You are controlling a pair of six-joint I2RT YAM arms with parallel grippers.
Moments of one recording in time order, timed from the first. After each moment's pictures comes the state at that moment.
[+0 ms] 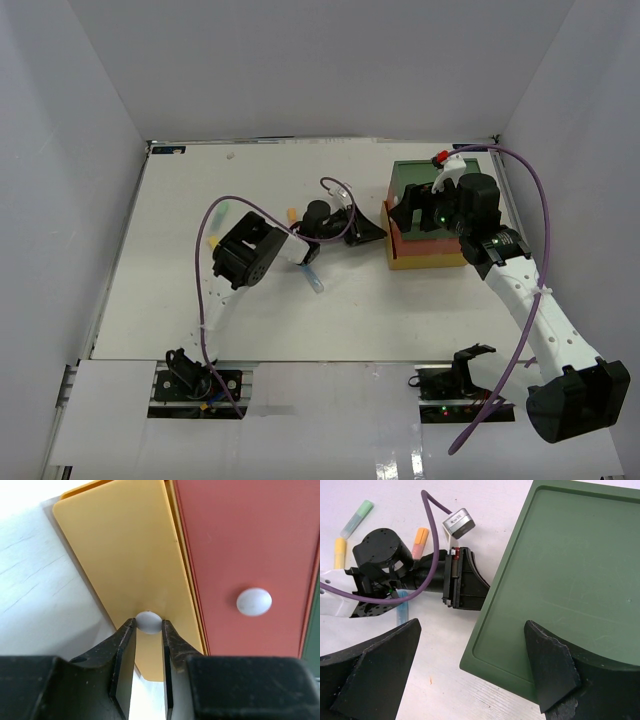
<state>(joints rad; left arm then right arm) -0.66 2.42 1.35 0.97 0.62 -1.15 0.30 1.06 0.98 -0.33 -0.25 0.13</state>
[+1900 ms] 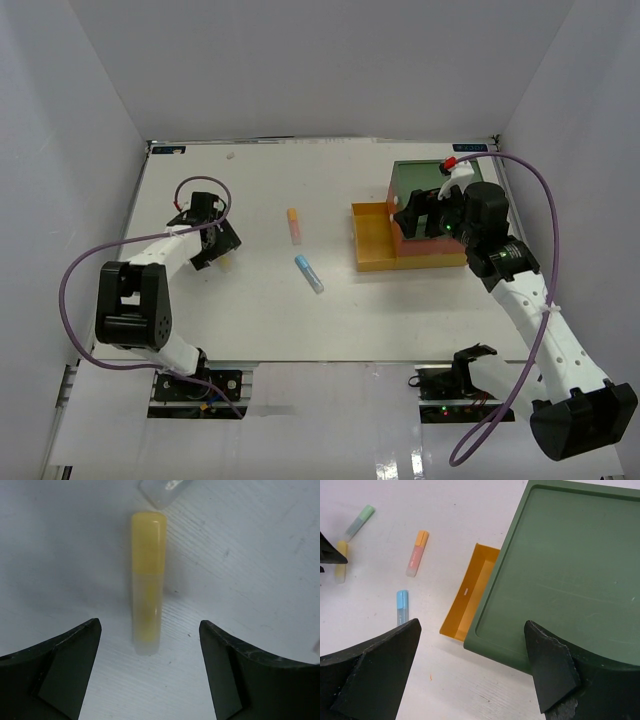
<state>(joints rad) -0.11 1.53 0.92 -0.46 -0.20 -0.63 0.30 0.97 0.95 -0.35 -0.22 0.13</state>
